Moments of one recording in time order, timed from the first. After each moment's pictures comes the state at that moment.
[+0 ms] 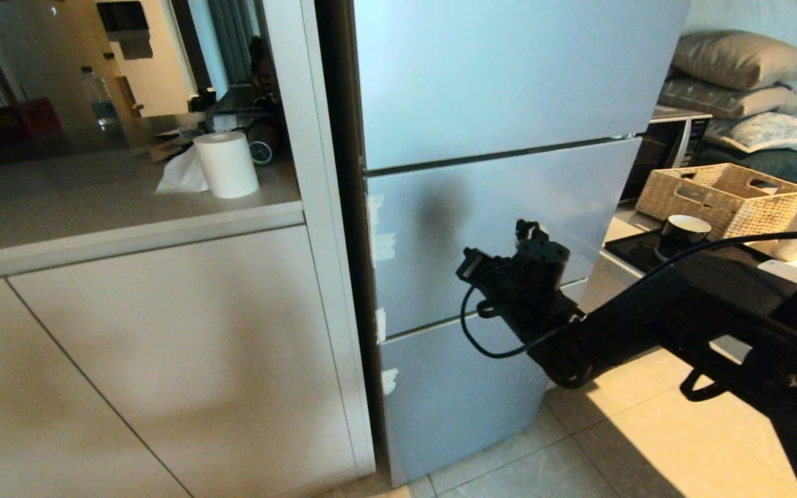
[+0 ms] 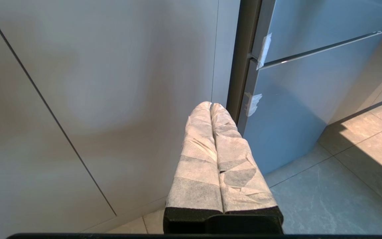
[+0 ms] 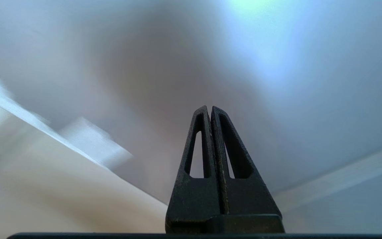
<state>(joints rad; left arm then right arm) 0.00 0.00 0.00 -0.01 0.00 0.00 0.49 2.32 -1.28 -1.13 -0.19 0.57</state>
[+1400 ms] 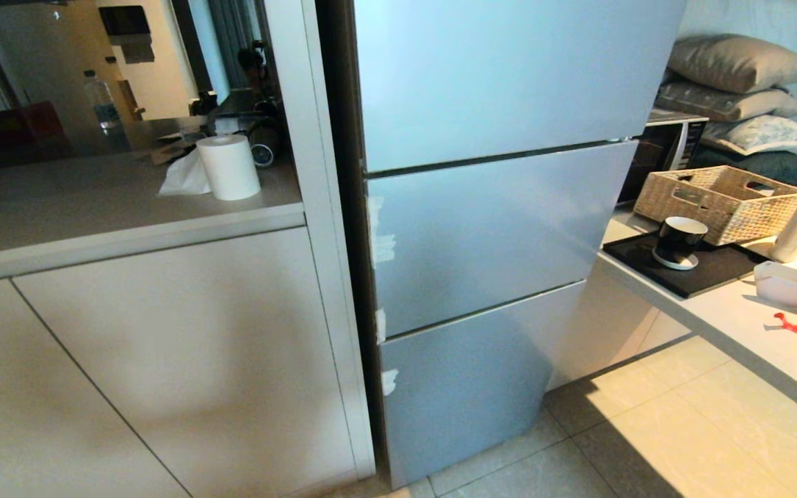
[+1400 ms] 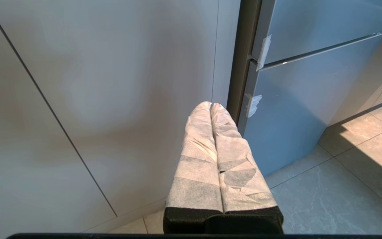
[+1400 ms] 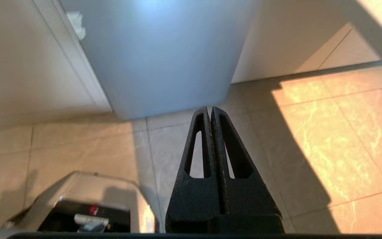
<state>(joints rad) 0.00 0.00 0.00 -0.01 0.00 0.00 0.11 0.29 0.00 0.00 -0.02 -0.05</state>
